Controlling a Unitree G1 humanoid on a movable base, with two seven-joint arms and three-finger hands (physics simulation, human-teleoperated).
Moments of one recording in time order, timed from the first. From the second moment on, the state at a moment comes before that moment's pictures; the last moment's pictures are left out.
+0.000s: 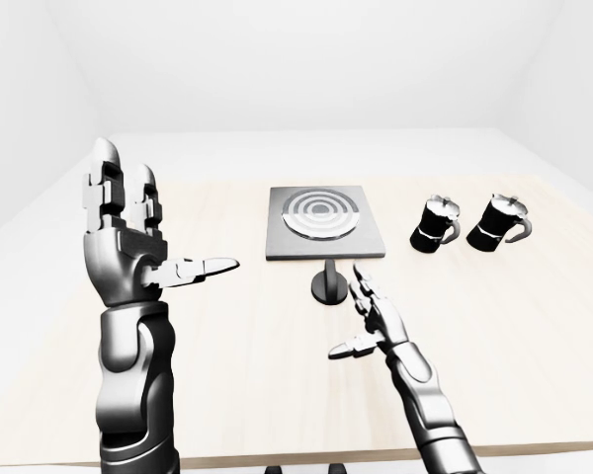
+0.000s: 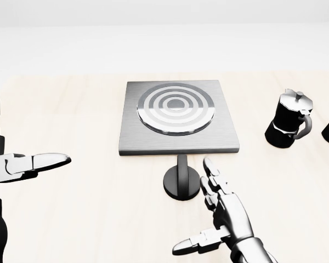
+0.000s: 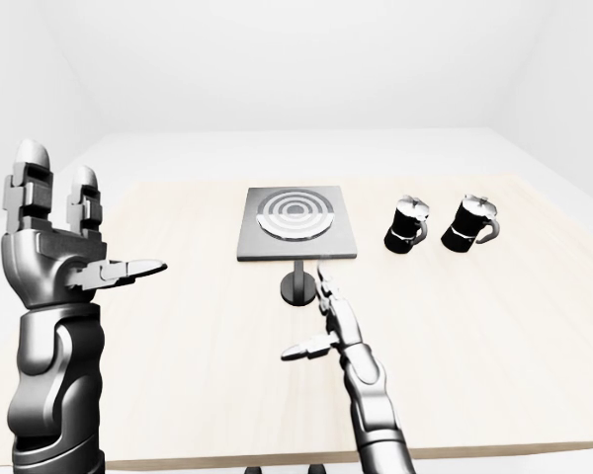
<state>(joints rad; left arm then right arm) -0.16 0.11 0.20 -0.50 -0.28 0.09 0.07 -0.05 -0.02 0.00 0.27 0.05 -0.09 0.25</state>
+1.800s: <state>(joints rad) -0.16 0.12 0.22 -0.46 -0.29 0.09 0.07 -0.38 0.01 0.03 0.47 -0.01 -0.09 0.29</state>
